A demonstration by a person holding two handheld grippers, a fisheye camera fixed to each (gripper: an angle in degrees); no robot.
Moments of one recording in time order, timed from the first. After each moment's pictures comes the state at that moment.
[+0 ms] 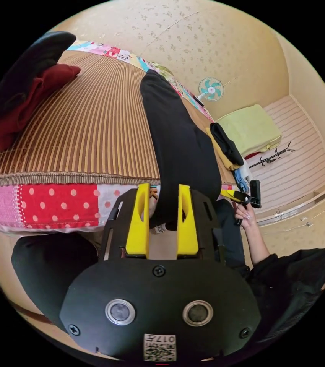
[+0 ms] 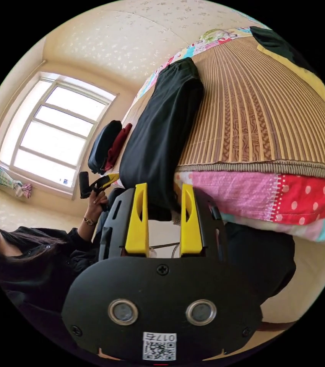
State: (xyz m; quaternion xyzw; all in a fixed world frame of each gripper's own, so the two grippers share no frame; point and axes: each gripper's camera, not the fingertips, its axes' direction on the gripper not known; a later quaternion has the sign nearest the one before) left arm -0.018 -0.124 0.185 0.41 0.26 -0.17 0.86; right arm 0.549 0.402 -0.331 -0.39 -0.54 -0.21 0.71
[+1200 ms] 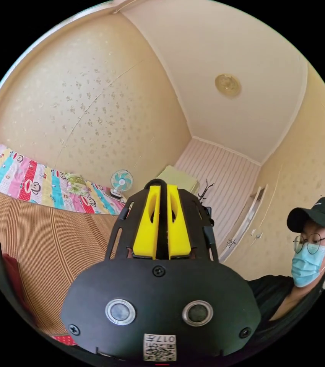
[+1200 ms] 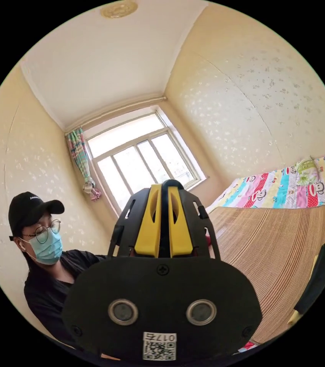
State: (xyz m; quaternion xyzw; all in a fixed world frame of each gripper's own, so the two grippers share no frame) left arm 0.053 -0.009 -0.284 0.71 0.30 0.03 0.64; right arm 0.523 0.018 -0.558 -0.08 -0.78 -0.19 0.59
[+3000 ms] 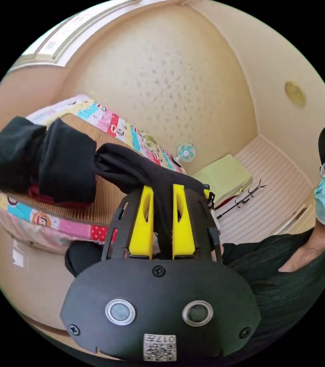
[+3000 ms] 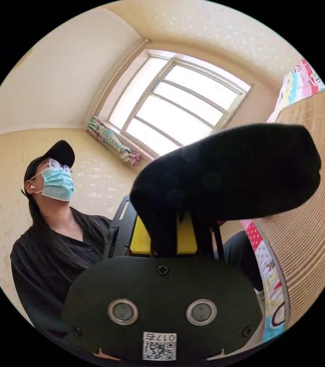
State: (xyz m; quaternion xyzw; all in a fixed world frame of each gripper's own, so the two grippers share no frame) left arm -0.053 0.094 -0.127 0.60 0.26 -0.19 0.73; right arm 0.343 0.335 -0.419 -0.35 -0.84 -0.25 0.34
